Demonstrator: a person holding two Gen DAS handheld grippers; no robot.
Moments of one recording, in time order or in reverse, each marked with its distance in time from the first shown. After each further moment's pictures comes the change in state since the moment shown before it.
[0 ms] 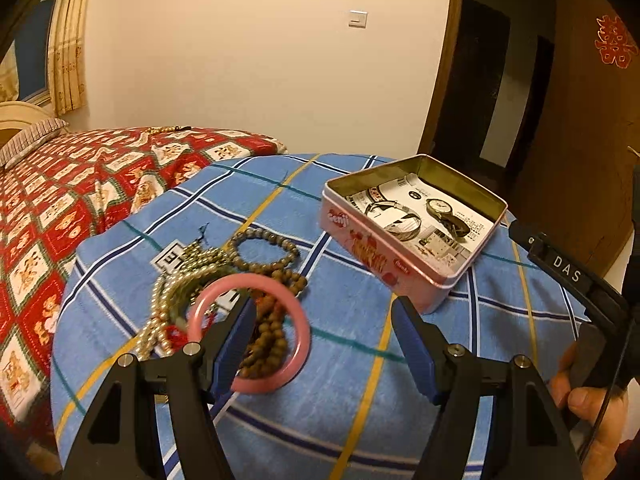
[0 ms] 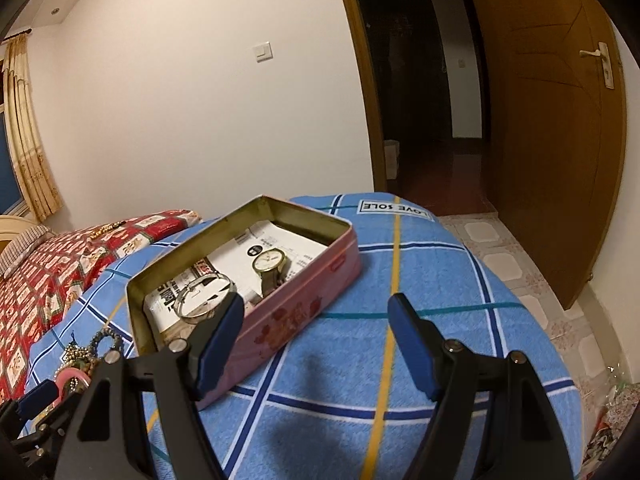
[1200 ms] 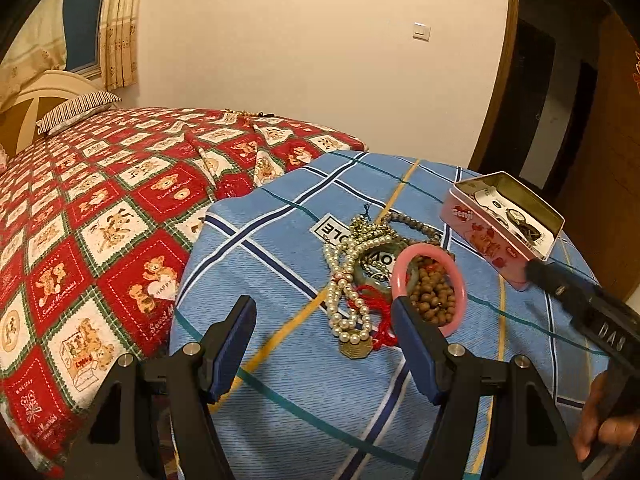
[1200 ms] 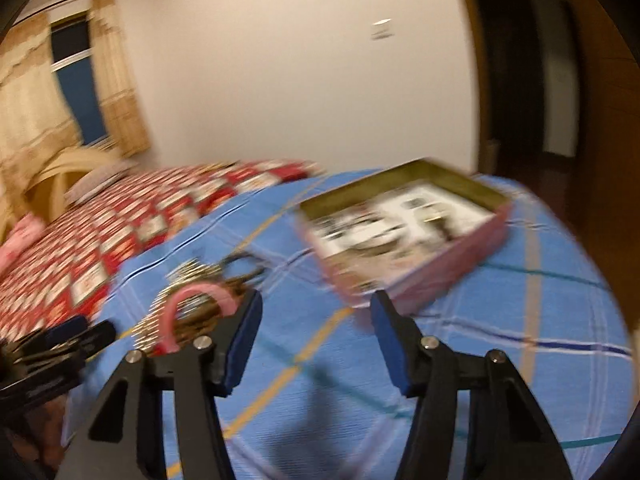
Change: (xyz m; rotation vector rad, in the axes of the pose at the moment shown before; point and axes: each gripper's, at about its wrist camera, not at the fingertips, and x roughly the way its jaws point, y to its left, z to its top) left arm -0.040 0.113 -0.028 -0.102 -0.011 0.123; right arm -0.036 0.104 -0.043 -0.223 0.118 0.339
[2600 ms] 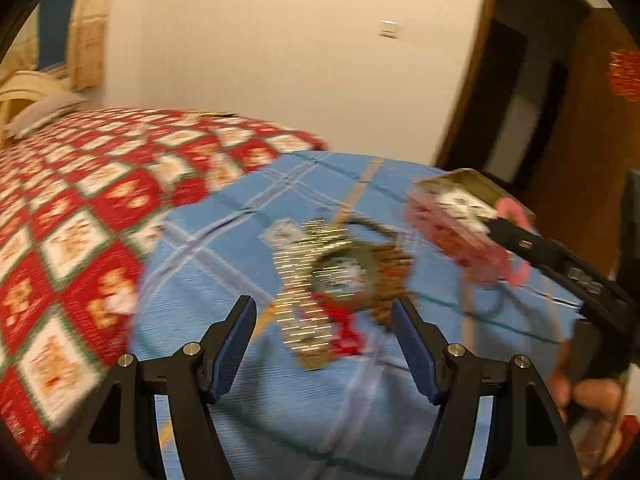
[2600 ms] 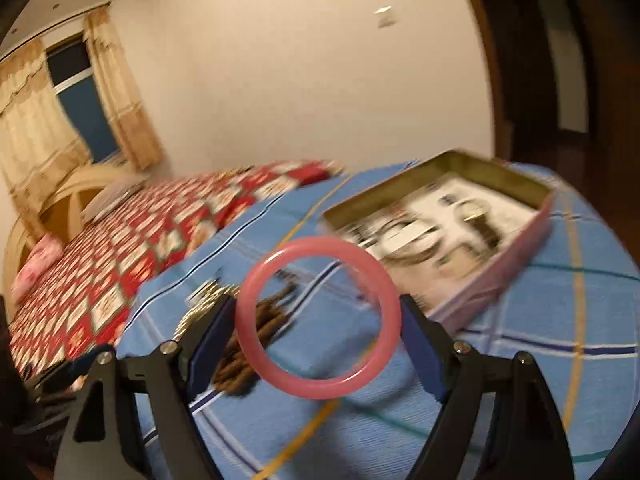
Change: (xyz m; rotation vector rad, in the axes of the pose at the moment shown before) left arm 0.005 -0.018 0.009 0.038 0.016 -0.173; right arm 0.017 -0.010 0.015 0.101 -0.042 0.027
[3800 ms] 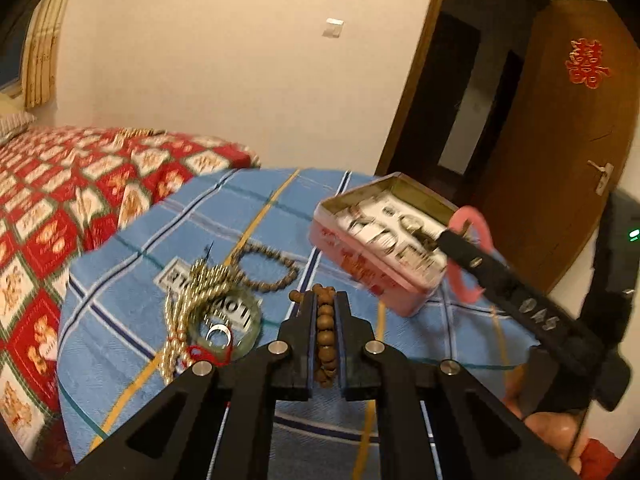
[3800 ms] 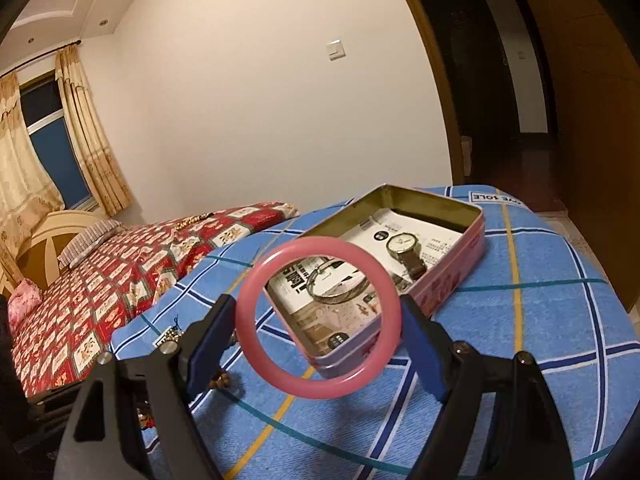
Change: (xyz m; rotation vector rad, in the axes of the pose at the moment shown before) left arm 0.014 -0.061 0.034 0.072 -0.014 -0.142; right arm -0.022 -0.038 0.011 0.086 -0.110 -0.078
